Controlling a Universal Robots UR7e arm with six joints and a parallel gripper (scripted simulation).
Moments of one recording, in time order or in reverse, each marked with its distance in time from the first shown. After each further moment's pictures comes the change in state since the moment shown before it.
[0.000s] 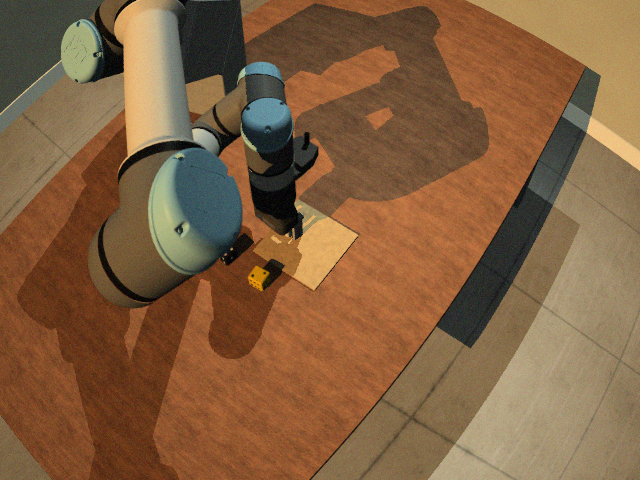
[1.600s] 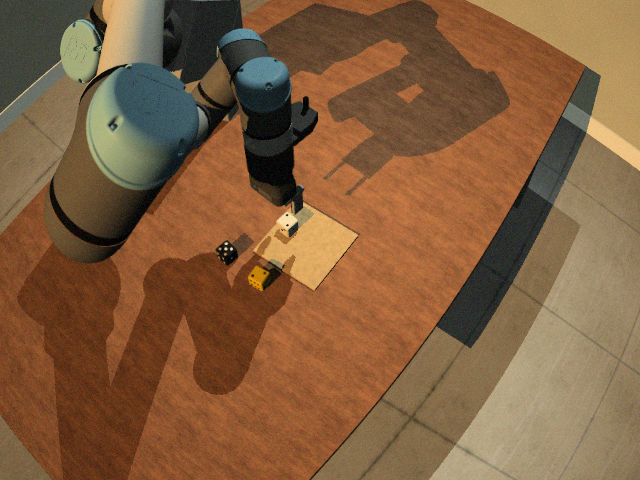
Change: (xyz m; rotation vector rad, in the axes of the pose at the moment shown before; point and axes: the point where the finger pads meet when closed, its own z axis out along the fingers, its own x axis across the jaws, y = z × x) arm 0.000 0.000 -0.090 0.000 0.000 0.000
